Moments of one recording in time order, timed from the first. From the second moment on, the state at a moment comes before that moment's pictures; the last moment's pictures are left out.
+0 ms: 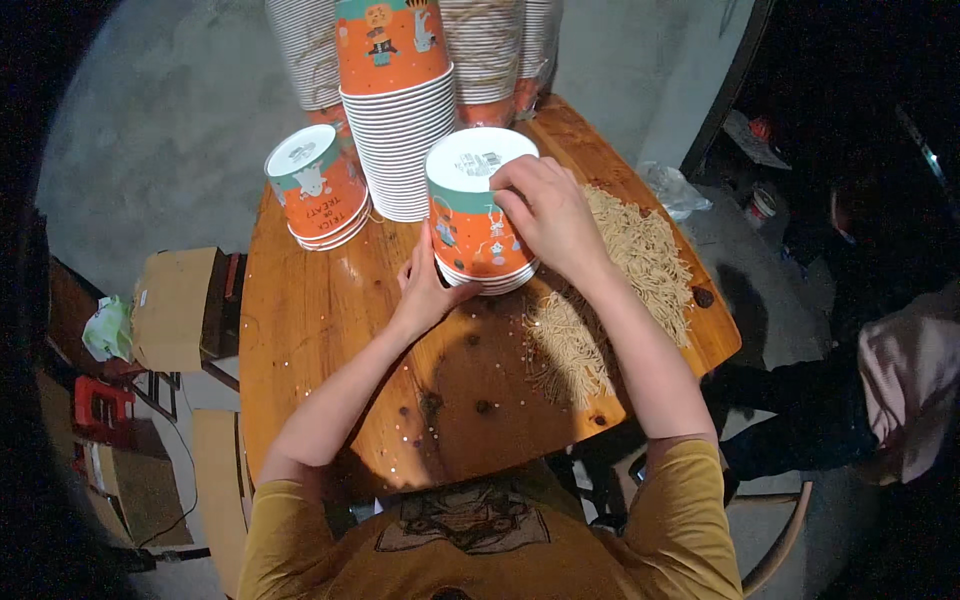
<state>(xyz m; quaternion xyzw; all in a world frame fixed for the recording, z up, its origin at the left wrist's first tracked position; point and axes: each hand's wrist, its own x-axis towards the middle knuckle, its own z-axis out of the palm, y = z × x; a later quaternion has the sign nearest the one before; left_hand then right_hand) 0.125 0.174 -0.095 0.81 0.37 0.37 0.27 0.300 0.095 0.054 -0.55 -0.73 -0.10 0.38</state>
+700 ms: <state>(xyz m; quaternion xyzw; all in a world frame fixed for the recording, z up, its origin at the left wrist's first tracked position) 0.118 0.171 -0.076 0.75 0.37 0.44 0.32 0.311 0.062 0.113 -0.43 -0.67 -0.22 0.57</state>
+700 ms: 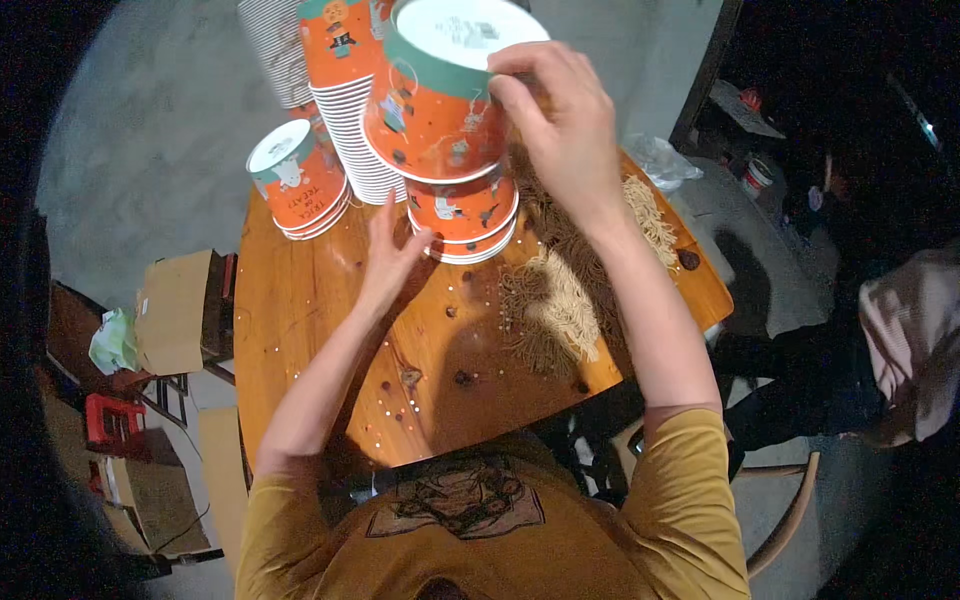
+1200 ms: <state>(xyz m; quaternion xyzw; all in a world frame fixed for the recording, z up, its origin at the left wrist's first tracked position) 0.018 0.063 0.058 0.69 0.26 0.56 0.37 0.391 0.020 0.009 -0.66 -0.70 -0.04 0.26</state>
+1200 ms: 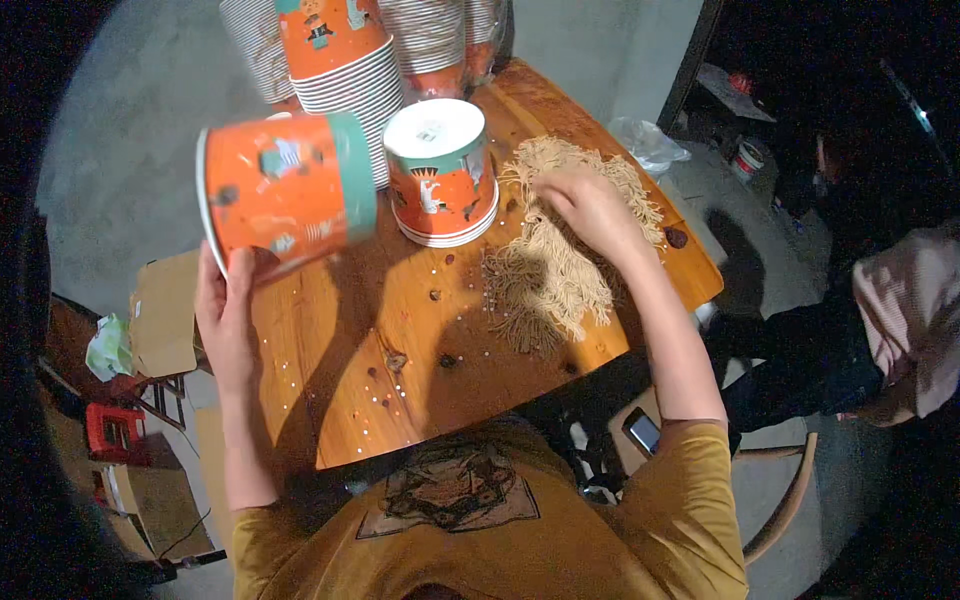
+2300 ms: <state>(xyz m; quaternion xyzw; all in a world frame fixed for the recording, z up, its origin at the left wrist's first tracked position) 0.002 0.016 0.000 0.62 0.32 0.22 0.69 0.241 -0.007 0.013 -0.48 -0.73 0.18 0.46</state>
